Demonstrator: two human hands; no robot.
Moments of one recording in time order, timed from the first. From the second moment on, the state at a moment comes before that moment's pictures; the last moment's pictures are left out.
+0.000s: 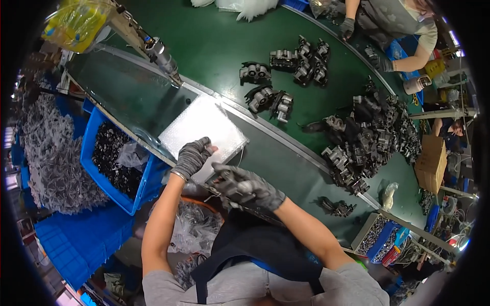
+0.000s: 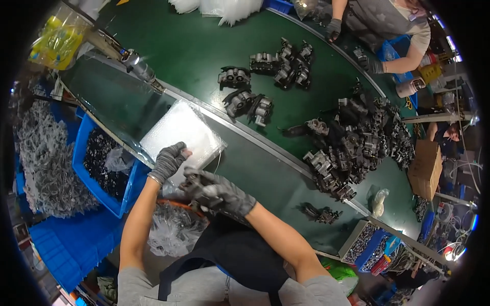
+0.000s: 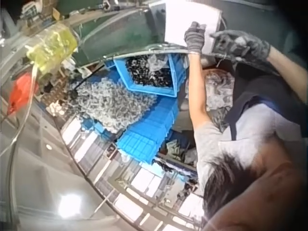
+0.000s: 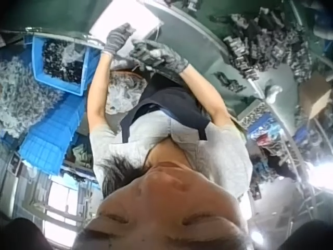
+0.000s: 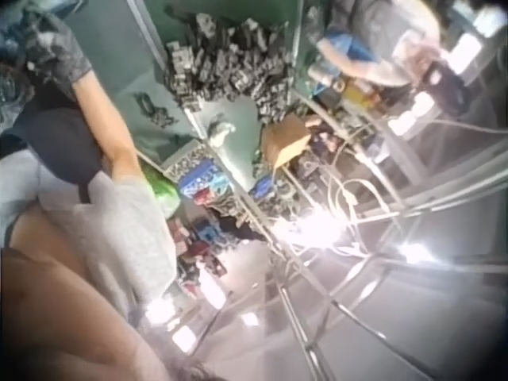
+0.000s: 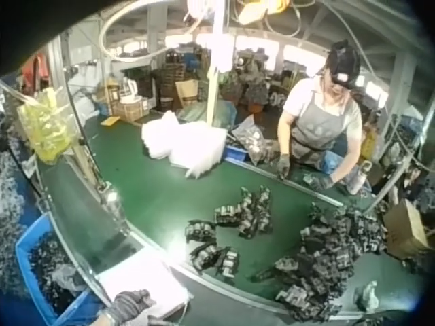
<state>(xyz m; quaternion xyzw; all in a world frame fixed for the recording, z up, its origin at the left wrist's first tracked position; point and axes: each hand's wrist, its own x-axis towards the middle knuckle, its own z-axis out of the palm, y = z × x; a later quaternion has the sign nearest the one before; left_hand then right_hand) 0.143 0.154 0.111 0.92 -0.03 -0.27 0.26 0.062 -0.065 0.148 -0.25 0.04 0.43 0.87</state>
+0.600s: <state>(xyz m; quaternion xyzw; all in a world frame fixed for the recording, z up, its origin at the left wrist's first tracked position) 0.044 0.084 0.194 0.85 -0.20 0.15 0.45 0.074 -0.036 0.135 -0.40 0.10 0.15 0.90</state>
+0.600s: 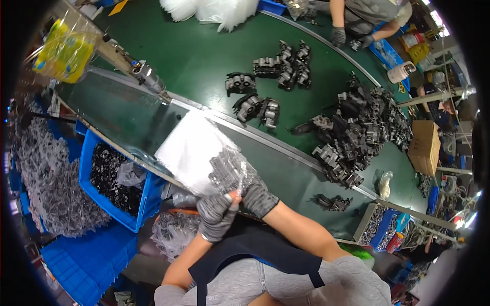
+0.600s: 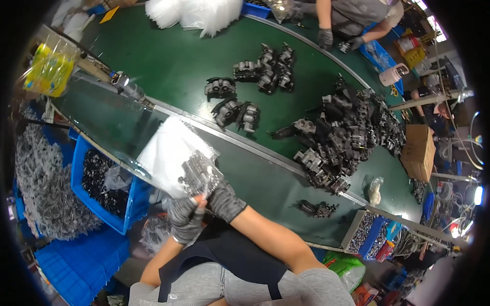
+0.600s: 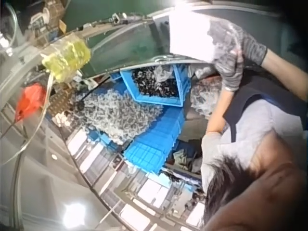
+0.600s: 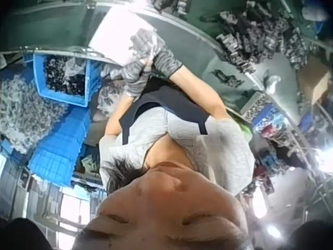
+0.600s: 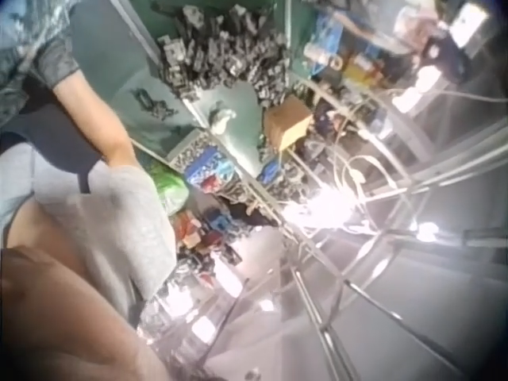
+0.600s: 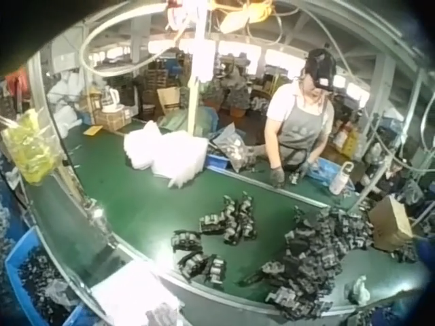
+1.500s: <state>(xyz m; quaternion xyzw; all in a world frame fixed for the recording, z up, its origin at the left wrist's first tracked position) 0.093 0.109 0.134 0.94 -0.12 0.04 0.32 0.259 -0.166 0.041 -0.90 0.34 0.11 0.26</state>
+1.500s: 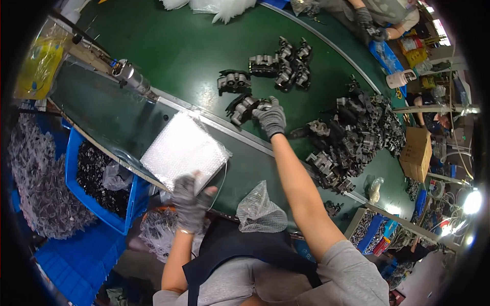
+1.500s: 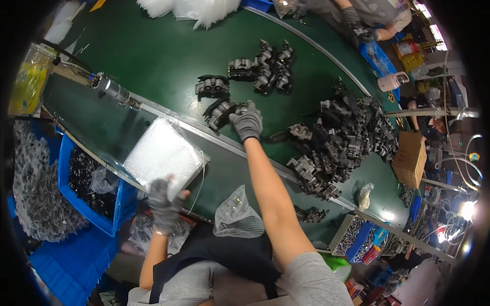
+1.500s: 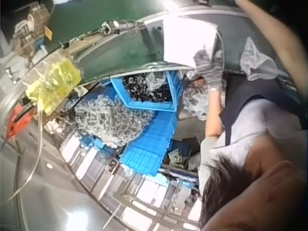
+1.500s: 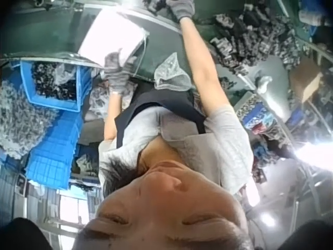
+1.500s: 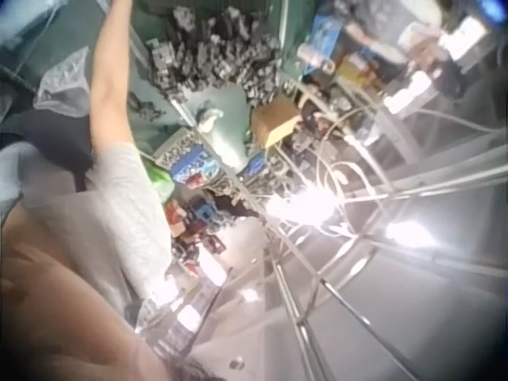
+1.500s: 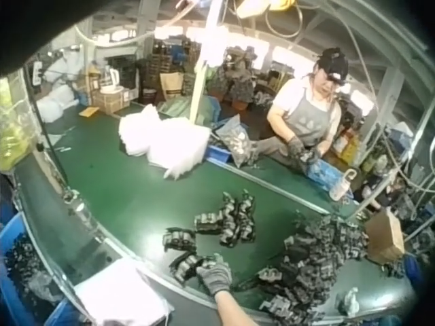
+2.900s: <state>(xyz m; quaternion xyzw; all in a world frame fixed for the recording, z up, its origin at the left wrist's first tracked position) 0.065 0.008 0.146 0.78 -0.10 0.10 0.61 0.037 -0.112 0.098 -0.60 0.28 -0.02 0.75</state>
